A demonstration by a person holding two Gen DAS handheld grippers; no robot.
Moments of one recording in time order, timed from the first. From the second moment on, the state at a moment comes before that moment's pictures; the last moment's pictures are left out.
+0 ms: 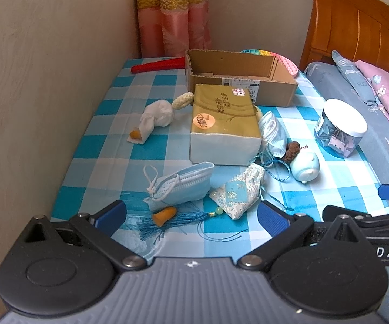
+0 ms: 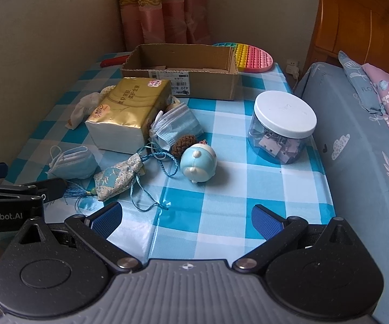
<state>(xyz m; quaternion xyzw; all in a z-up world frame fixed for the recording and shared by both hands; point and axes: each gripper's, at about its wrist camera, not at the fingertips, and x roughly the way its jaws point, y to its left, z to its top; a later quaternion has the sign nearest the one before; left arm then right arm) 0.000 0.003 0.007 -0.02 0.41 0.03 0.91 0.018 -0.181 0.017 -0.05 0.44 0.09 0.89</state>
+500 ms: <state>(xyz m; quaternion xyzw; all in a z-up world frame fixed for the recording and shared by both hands) 0.005 0.020 0.004 -0.01 0.38 0.01 0.92 0.028 -0.188 0.013 -0.08 0.40 0.16 0.90</state>
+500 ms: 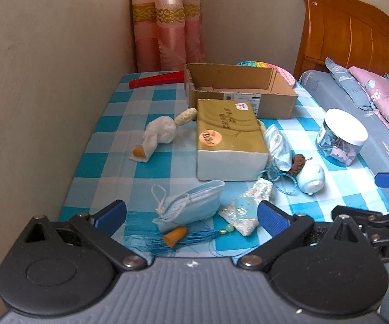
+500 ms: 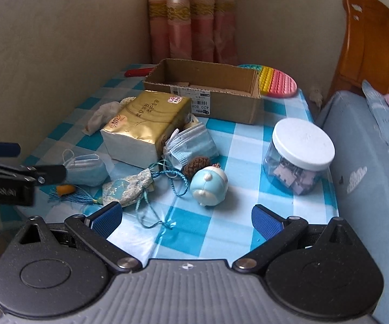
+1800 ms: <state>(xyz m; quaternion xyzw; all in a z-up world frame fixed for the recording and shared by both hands) 0.057 0.040 -0.058 -0.08 0.40 -0.01 0.91 0.038 -0.181 -0.068 -0.12 0.39 0.25 0.88</state>
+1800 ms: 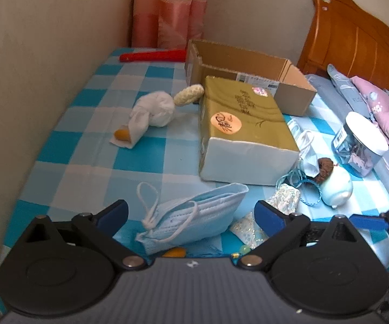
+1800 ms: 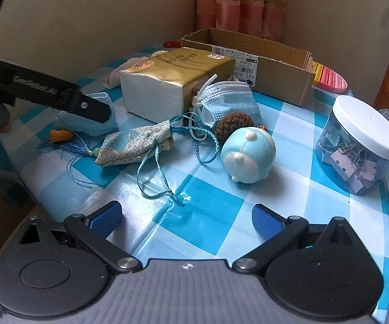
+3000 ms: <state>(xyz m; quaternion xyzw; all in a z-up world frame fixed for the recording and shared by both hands) 0.050 0.054 -0.026 -0.08 0.38 0.01 0.92 0.028 -0.160 -0.043 -0.16 0.33 0.32 0.87</state>
